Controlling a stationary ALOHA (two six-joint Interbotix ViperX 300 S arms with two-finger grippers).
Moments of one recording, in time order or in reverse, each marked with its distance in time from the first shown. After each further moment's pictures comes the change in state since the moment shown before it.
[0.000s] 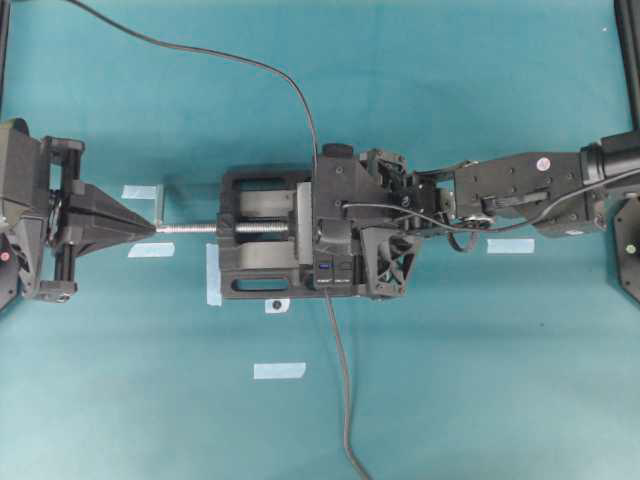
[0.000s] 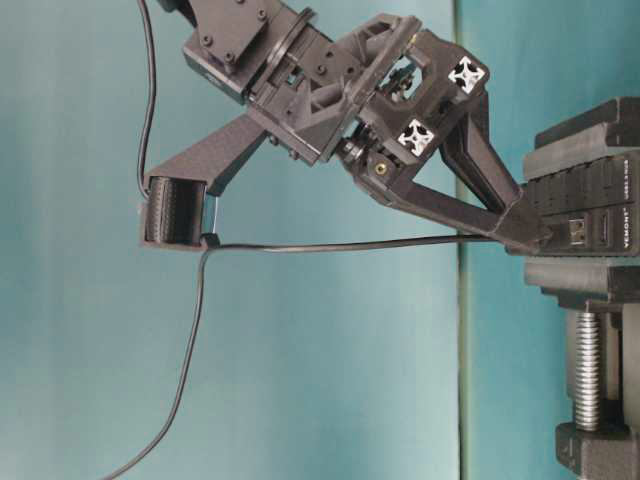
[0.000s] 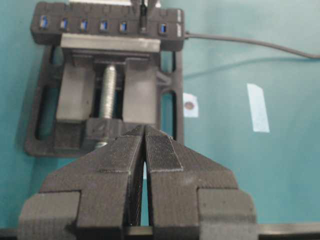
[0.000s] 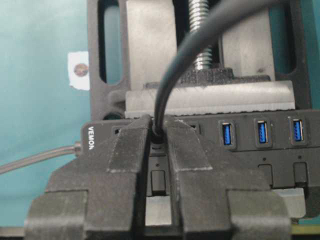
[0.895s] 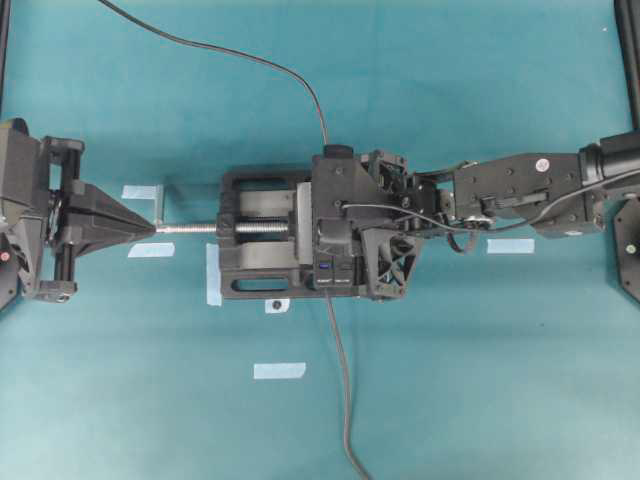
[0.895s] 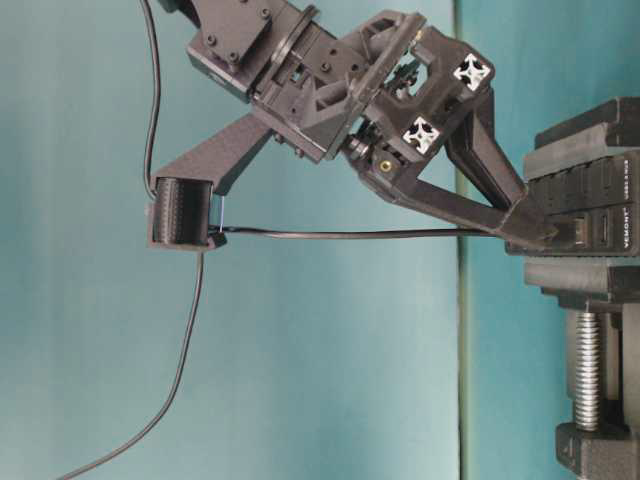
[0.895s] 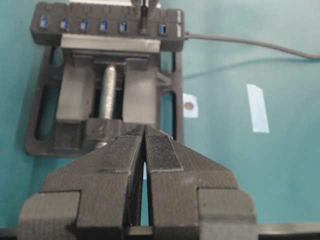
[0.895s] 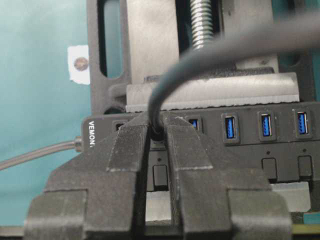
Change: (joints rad) left arm 0.000 -0.002 0.000 0.000 0.000 -0.002; right arm 0.002 0.009 -0.002 -0.002 0.048 0.000
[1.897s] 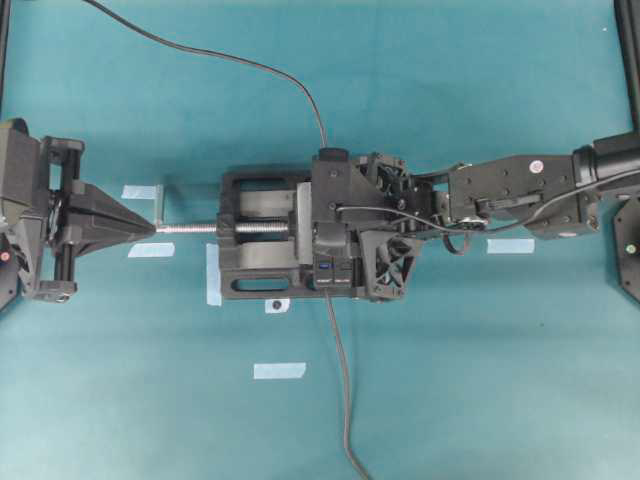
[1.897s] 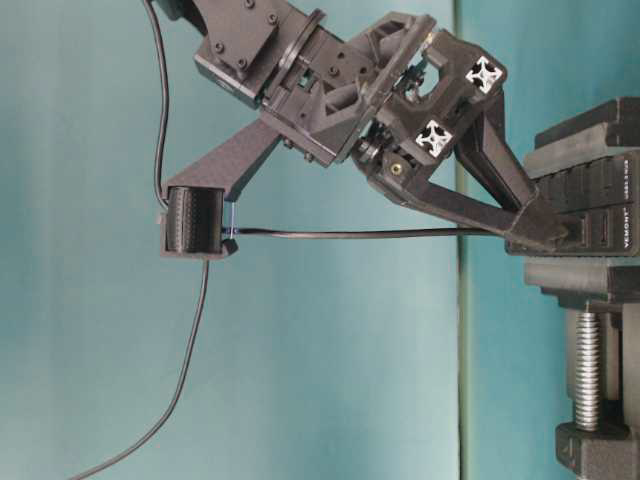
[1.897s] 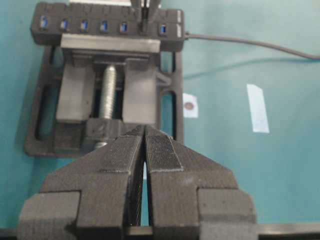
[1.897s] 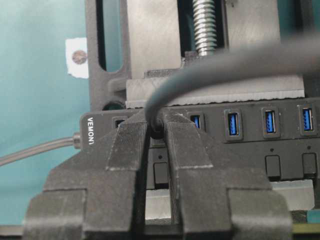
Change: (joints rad) left arm 0.000 0.000 0.000 0.000 0.000 0.000; right arm 0.003 0.012 -0.011 0.002 0.025 0.000
